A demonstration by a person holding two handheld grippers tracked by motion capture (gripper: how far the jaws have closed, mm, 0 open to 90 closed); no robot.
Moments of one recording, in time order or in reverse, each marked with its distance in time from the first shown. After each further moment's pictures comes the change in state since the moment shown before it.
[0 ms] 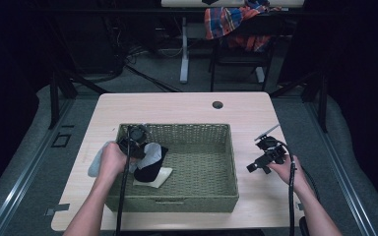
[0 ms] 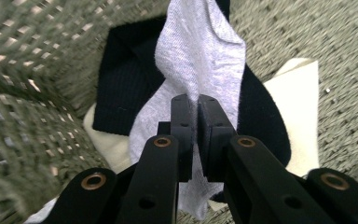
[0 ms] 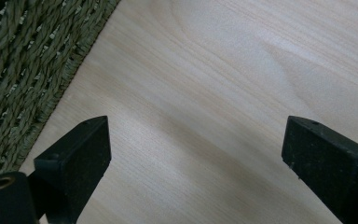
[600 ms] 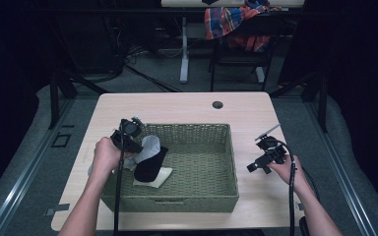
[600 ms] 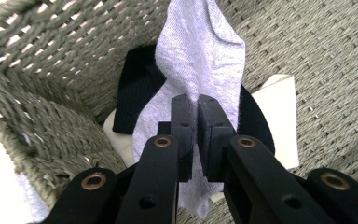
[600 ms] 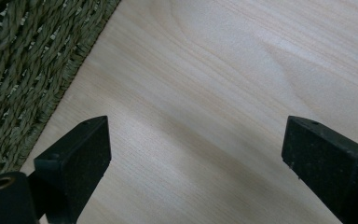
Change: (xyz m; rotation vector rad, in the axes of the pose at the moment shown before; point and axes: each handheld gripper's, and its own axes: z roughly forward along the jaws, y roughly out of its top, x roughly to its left) left arm 0.005 0.001 -0.032 -0.066 -0.006 0.003; right arm -0.001 0.000 0.000 -0.004 0.009 0.004
